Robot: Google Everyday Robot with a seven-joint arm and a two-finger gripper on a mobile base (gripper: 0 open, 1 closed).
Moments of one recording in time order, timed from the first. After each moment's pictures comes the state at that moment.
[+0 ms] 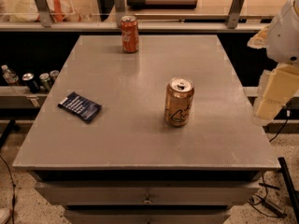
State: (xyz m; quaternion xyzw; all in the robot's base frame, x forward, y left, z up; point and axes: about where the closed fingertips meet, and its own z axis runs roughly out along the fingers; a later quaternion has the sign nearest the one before) arm 0.438 -0.217 0.976 -0.60 0.78 -0.03 0.16
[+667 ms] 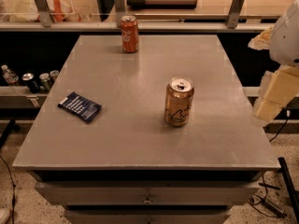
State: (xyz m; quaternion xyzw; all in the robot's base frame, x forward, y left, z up) arm 0.439 -0.217 0.973 -0.60 0.78 -0.02 0.18
